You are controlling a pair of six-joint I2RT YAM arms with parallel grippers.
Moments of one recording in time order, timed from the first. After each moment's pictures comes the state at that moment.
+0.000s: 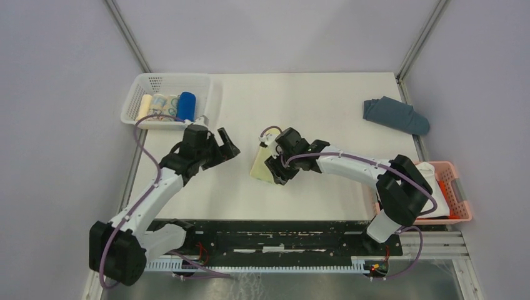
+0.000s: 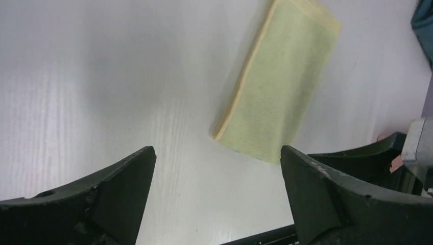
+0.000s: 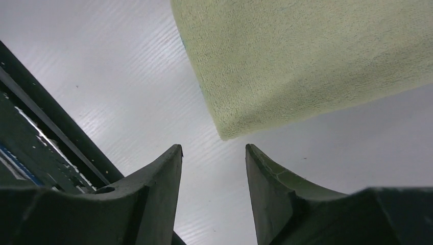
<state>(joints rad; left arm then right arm) -0.38 1.12 0.79 -0.41 0.05 -0.65 0.82 1.61 1.06 -0.43 -0.20 0.06</state>
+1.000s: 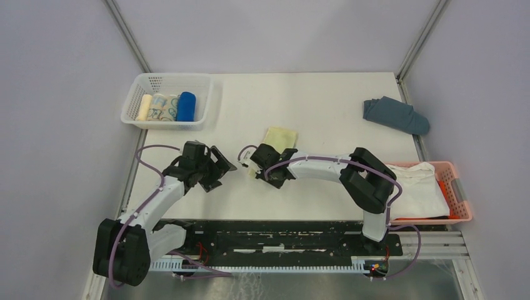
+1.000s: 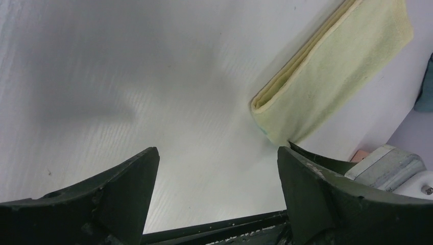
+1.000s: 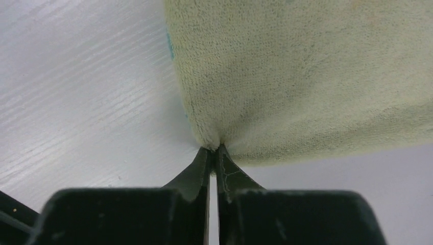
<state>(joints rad) -0.25 1.05 0.54 -0.42 0.16 -0.94 1.00 1.89 1.22 -0.52 0.13 -0.15</state>
